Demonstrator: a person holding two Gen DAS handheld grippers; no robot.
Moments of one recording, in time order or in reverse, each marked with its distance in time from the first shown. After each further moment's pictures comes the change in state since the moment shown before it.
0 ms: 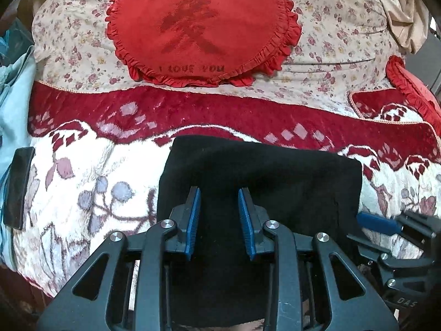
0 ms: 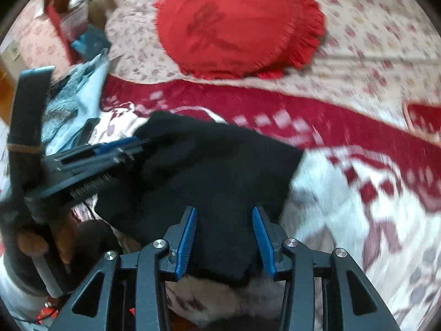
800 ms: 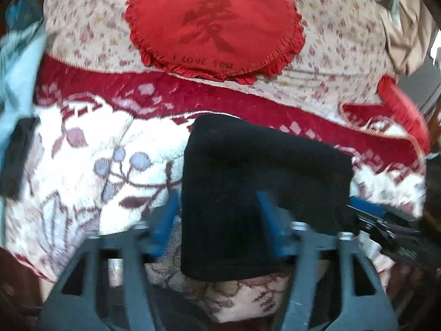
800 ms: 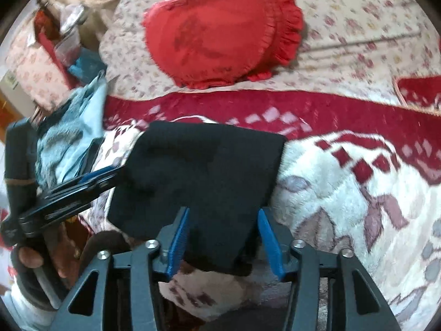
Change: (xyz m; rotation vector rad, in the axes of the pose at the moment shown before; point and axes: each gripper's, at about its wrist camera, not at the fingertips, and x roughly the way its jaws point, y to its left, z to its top) left arm -0.029 0.045 -0.021 -0.141 0.018 -0.138; right arm -0.013 -0.018 -0.007 0.115 -0.055 0.069
